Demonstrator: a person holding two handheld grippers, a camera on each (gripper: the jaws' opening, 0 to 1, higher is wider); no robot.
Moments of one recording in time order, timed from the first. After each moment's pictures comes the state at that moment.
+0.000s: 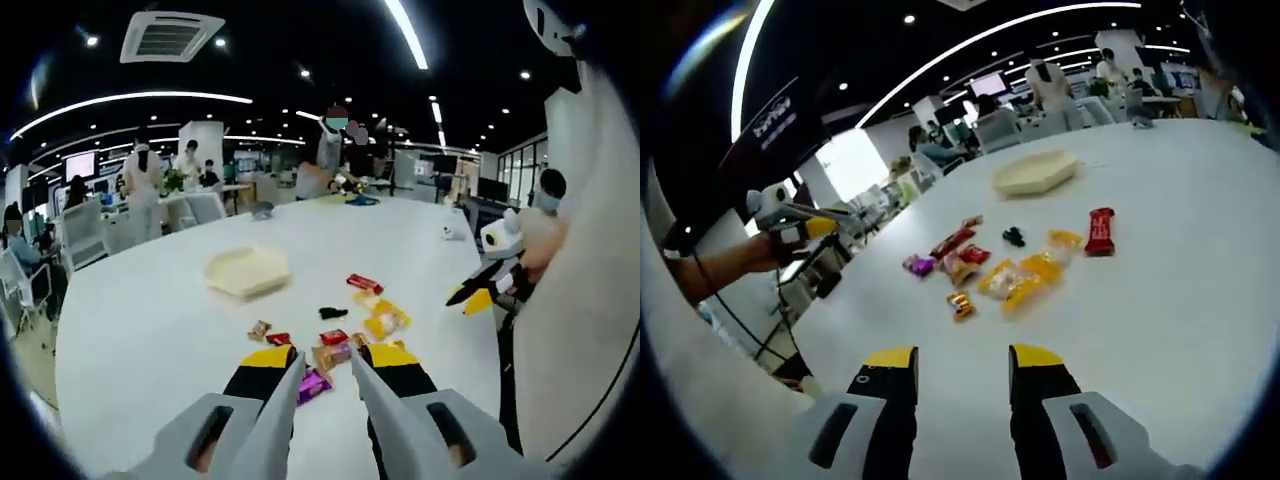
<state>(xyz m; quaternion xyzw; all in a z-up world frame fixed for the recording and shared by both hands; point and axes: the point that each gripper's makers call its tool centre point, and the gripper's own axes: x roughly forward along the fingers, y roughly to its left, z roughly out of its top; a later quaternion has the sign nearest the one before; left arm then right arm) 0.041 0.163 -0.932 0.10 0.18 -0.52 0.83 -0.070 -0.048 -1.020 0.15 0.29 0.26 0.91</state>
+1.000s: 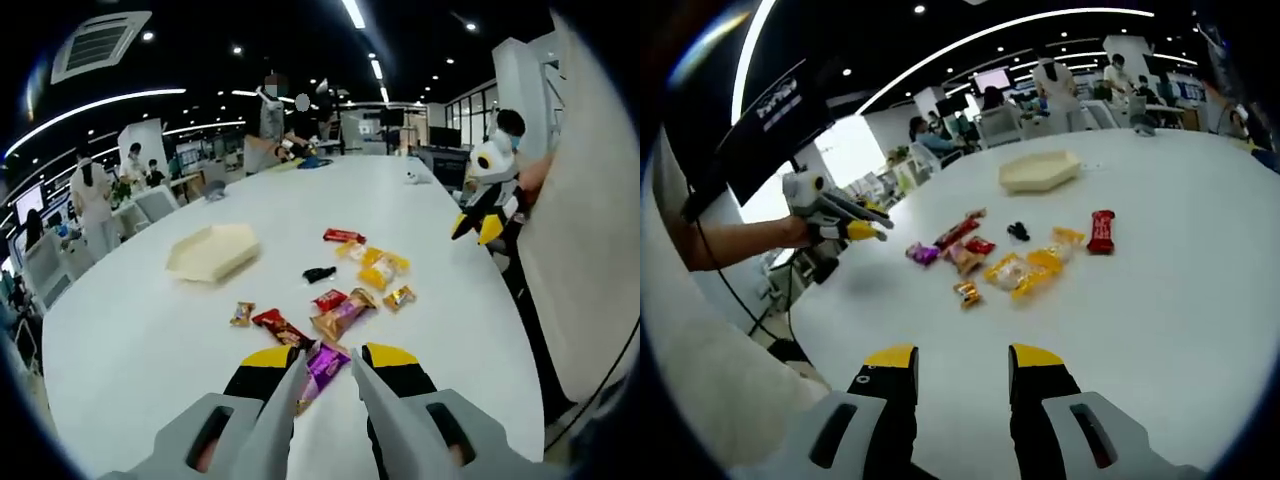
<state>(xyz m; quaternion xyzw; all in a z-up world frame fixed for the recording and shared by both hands) 0.063 0.150 -0.978 0.18 0.19 -0.58 0.77 -0.082 -0.047 -1.010 0.11 0.30 0.25 0.91</state>
